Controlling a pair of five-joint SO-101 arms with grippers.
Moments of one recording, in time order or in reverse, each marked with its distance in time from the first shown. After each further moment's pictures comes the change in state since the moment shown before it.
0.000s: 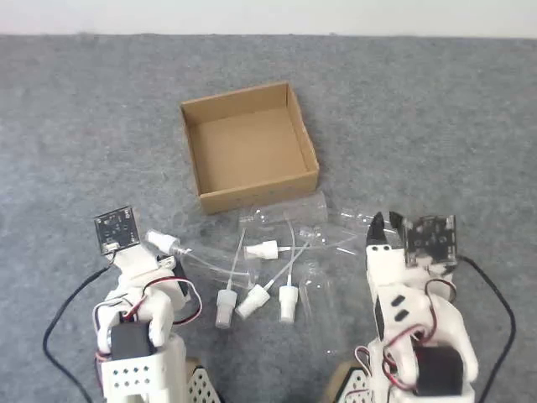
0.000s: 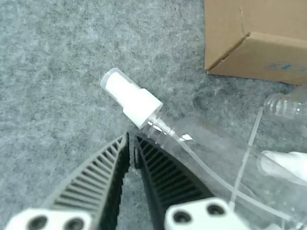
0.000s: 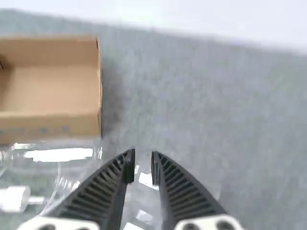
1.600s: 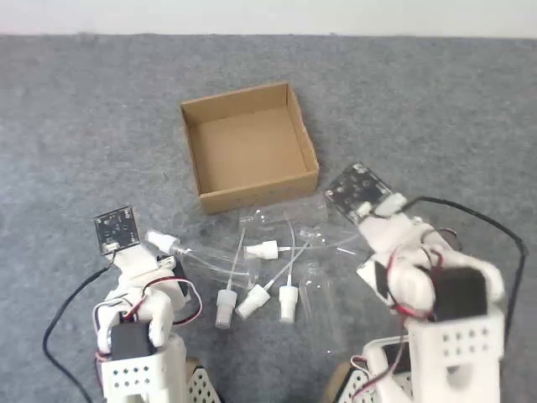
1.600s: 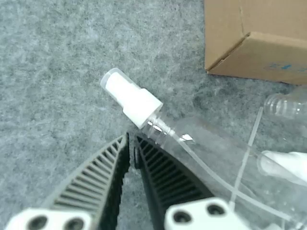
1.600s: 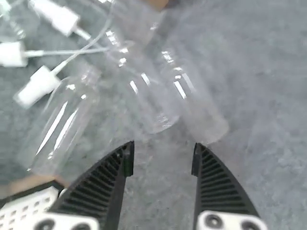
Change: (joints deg) left arm 0.0 0.0 0.0 0.0 0.0; right arm -5.9 46.3 -41.6 33.1 29.8
